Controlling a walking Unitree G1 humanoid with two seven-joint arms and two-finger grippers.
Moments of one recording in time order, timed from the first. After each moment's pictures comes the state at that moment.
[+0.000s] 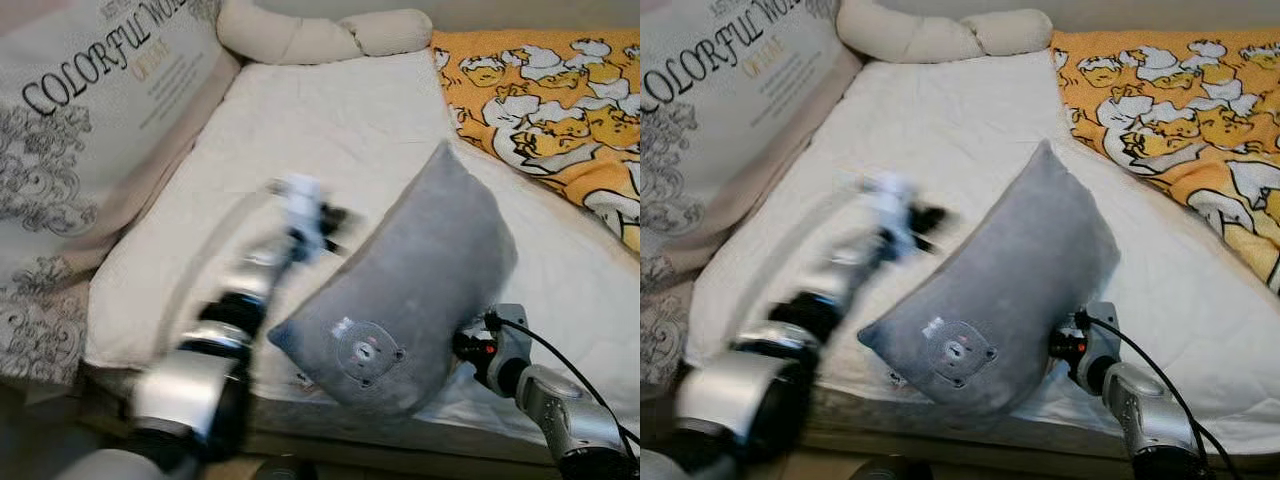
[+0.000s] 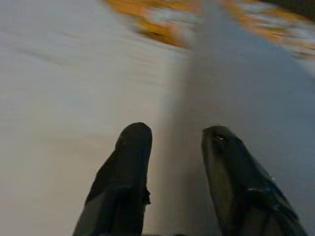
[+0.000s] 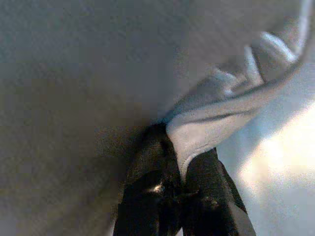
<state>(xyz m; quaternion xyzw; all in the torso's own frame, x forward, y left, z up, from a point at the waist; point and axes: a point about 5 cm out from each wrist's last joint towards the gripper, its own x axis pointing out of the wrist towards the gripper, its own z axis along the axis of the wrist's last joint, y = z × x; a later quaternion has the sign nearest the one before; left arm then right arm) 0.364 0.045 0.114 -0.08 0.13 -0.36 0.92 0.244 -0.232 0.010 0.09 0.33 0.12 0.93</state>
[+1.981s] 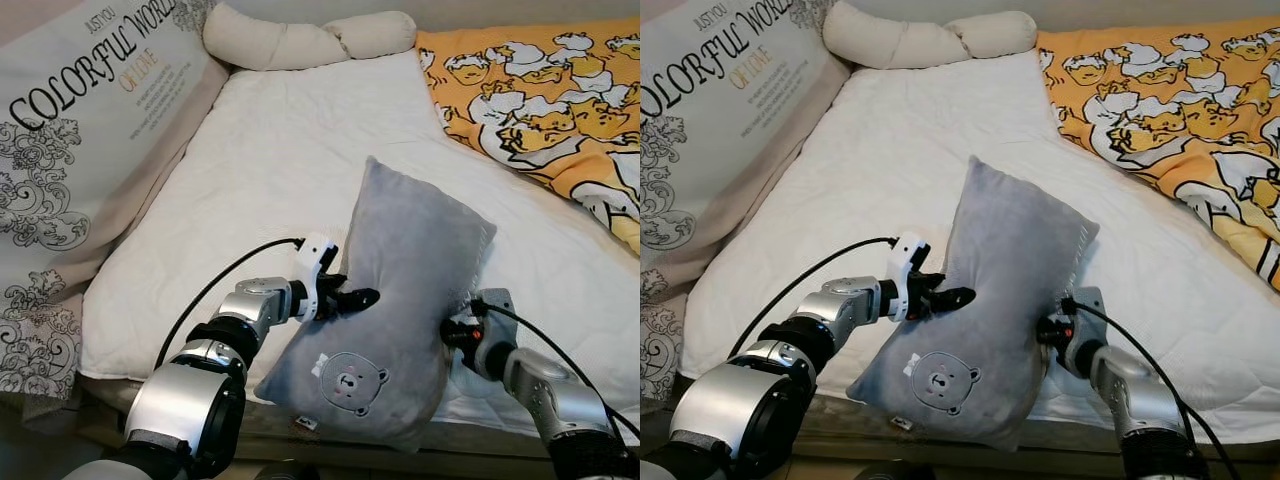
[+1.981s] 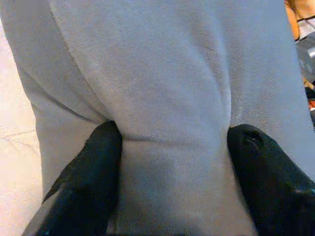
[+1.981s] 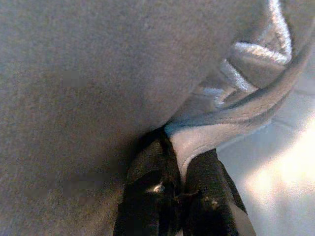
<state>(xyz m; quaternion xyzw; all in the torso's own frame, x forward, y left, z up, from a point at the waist) 0.329 0.065 0.061 -0.08 0.28 -0.47 0.83 0.261 -0.217 0.021 0.09 0.31 0.15 0.93</state>
